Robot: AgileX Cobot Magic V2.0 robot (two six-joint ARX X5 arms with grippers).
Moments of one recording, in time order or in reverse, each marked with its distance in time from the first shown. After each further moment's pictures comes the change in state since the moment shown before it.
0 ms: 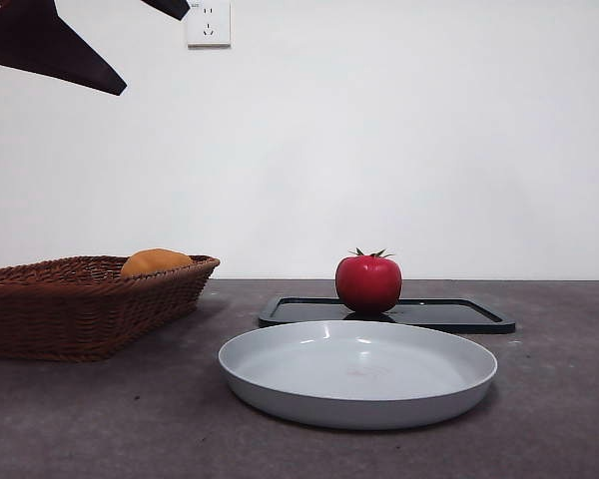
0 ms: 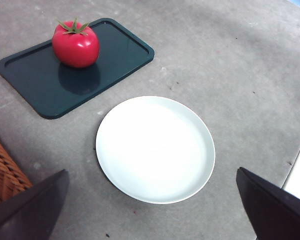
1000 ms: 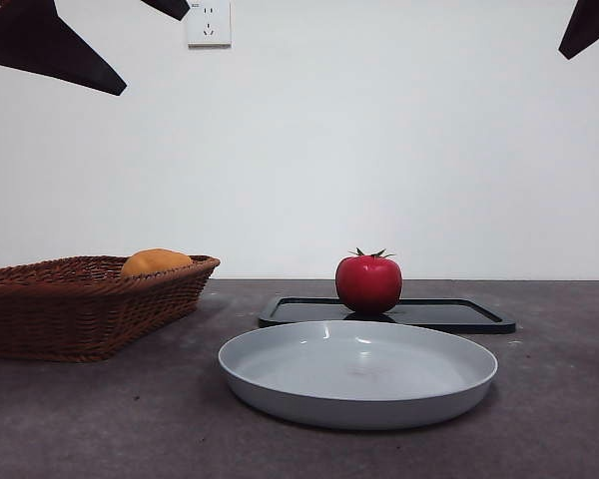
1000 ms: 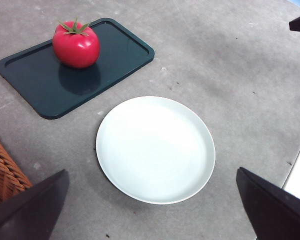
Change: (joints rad) left arm 0.000 0.000 0.000 0.001 0.000 0.000; right arm 0.006 -0.740 -1.085 0.649 -0.229 0.000
